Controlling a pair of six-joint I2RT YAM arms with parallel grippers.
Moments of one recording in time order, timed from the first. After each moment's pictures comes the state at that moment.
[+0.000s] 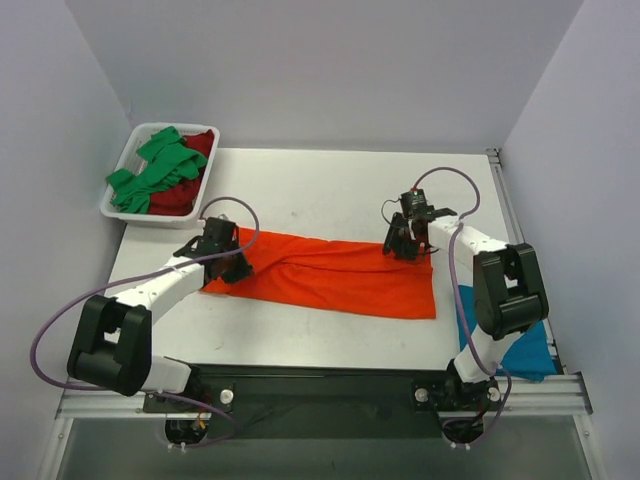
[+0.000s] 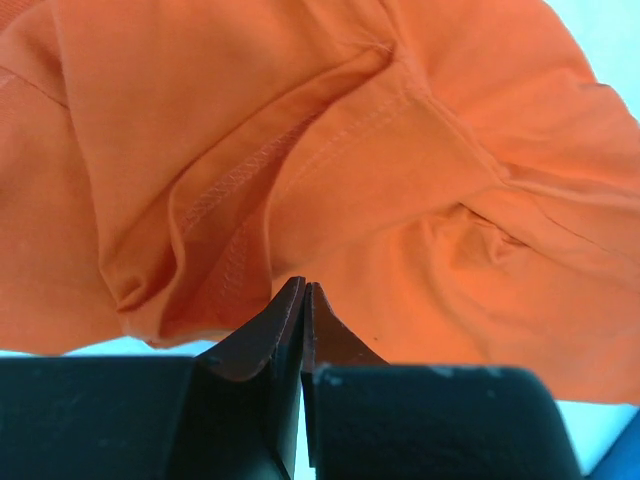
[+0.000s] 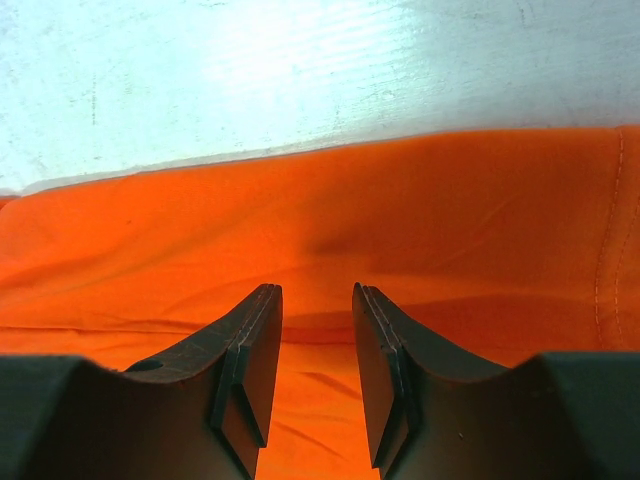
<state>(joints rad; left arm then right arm) -0.31 1.38 0.76 -0.34 0.02 -0.77 0.27 1.72 1.06 -0.45 -0.01 0.56</state>
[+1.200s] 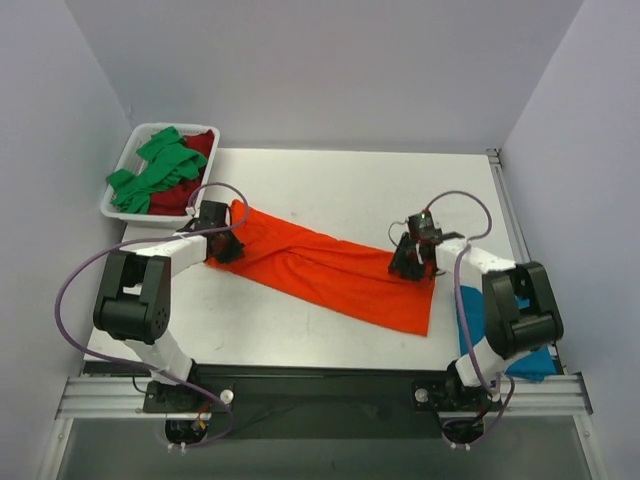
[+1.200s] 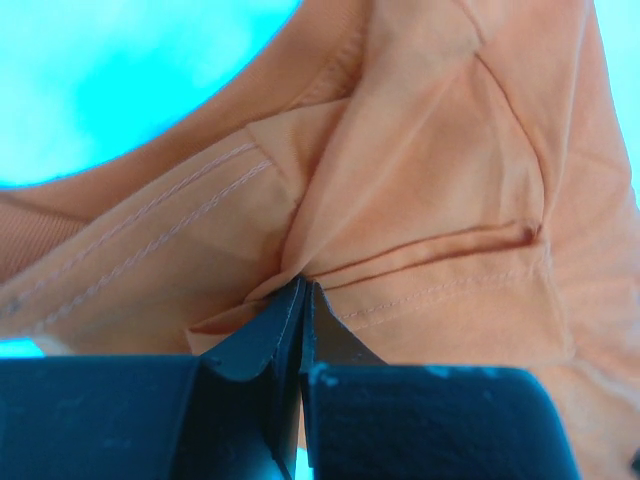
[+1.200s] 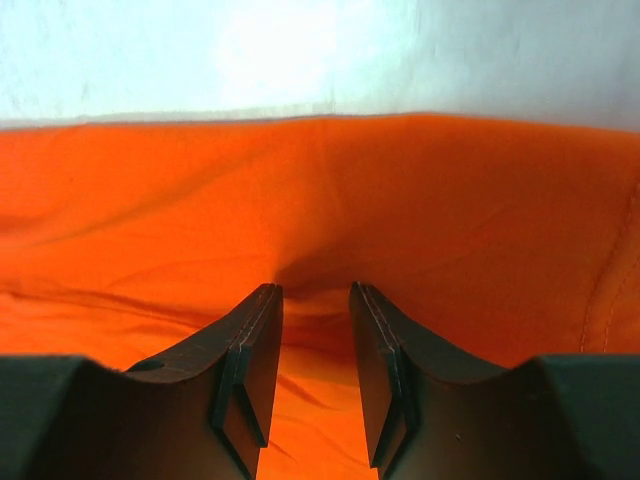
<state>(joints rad) -0.18 1.68 0.89 -0.20 -0.04 -0.80 0.26 1.61 0.85 -0.36 0.01 0.64</state>
